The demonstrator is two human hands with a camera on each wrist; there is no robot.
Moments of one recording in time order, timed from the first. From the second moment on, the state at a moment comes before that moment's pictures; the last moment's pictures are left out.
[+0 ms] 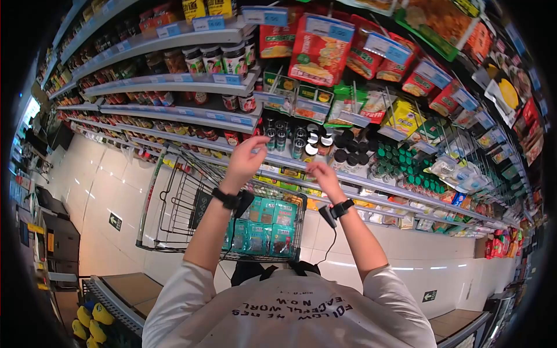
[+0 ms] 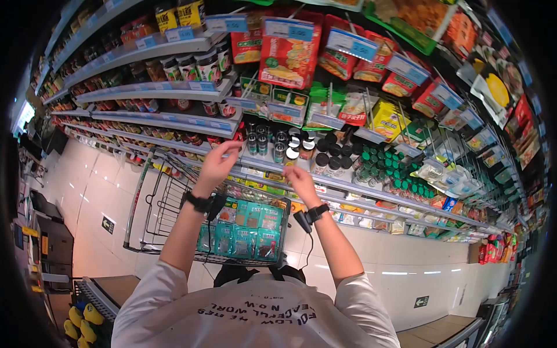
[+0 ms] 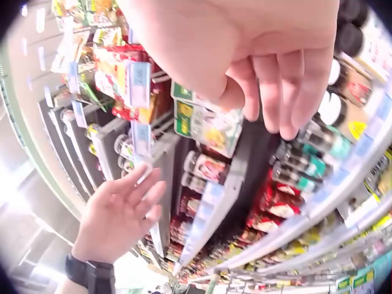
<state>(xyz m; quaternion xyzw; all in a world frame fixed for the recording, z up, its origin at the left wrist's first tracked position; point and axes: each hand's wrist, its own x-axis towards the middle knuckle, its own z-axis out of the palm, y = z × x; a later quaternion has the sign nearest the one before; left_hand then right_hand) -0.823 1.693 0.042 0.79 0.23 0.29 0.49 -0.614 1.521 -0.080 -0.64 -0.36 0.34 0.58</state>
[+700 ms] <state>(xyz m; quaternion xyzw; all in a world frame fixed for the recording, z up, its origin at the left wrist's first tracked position) -0.663 1.748 0.000 0.77 0.22 0.33 0.50 -0.565 1.611 -0.029 -0.76 -0.30 0.04 0.58</state>
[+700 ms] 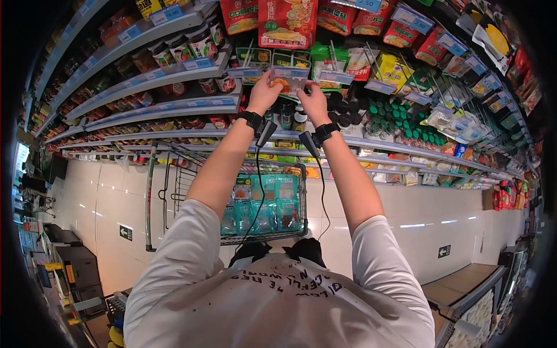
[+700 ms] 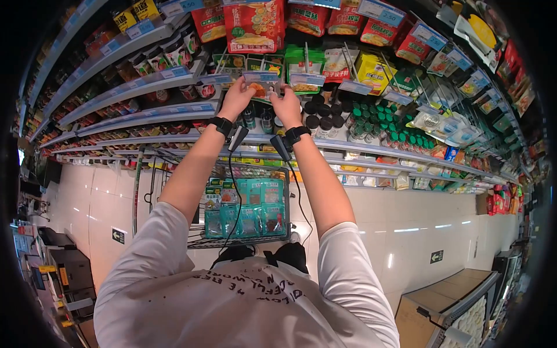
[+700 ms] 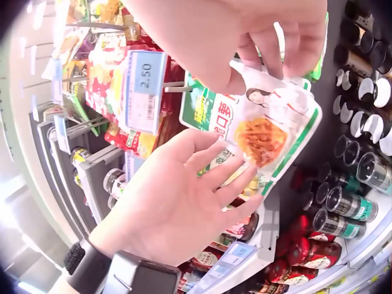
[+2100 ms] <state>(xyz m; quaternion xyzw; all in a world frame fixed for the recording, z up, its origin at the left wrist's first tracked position) -1.102 1.688 0.052 0.62 0.10 0.04 0.78 -0.908 1.555 0.052 -0.57 -0.21 0.46 0.65</state>
